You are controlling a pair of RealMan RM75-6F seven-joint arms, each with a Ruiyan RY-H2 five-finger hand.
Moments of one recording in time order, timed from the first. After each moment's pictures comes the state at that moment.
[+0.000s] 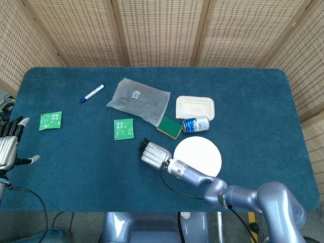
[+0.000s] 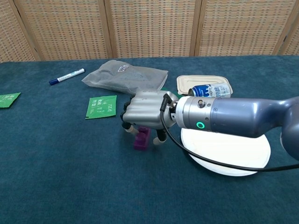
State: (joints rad) left arm -0.30 -1.02 -0.12 -1.71 1.17 1.25 0.08; right arm 1.05 -1.80 0.14 -1.13 -1.54 0.69 -0.54
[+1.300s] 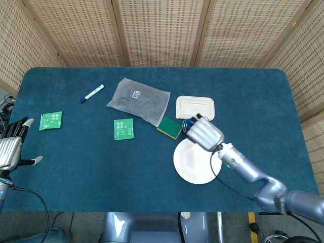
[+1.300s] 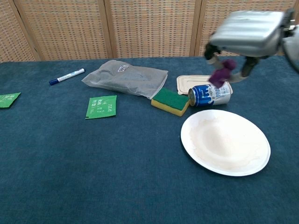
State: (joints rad) left arm -0.30 -1.03 -0.13 -1.72 1.19 1.24 0.10; right arm 0.82 -1.27 0.09 -1.45 -1.54 1.01 -0.51
